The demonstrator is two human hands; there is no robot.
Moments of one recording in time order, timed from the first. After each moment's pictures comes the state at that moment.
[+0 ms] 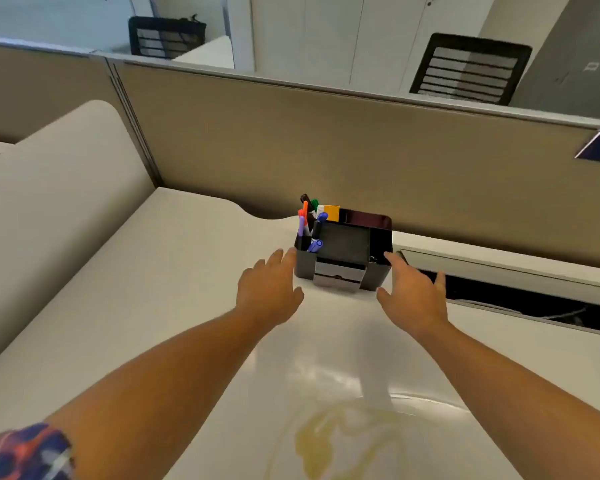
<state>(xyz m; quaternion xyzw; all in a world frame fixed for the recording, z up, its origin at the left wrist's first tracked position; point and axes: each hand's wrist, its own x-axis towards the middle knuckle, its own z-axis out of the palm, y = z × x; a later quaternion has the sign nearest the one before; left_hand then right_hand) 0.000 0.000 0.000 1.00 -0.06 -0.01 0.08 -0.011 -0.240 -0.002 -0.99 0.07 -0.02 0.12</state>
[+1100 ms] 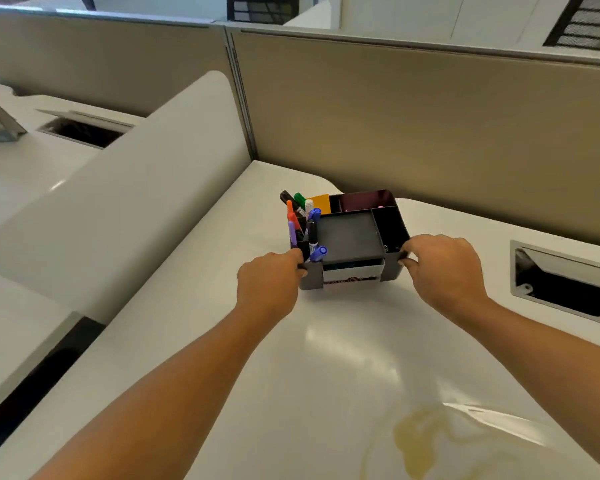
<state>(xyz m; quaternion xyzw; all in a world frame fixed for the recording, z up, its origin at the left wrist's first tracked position) -0.044 0.147 -0.009 1.00 0.05 0.05 0.04 0.016 -0.114 -0.001 -0.98 -0.16 -0.13 0.09</state>
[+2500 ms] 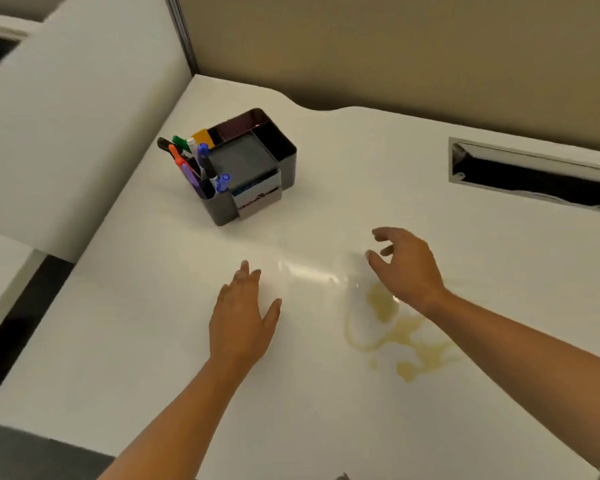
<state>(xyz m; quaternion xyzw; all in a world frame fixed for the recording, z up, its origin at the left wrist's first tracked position) -0.242 0.155 -0.085 0.97 0.07 -0.03 0.24 -0.158 -0.115 -0.034 -0.95 0.03 0.05 0.31</state>
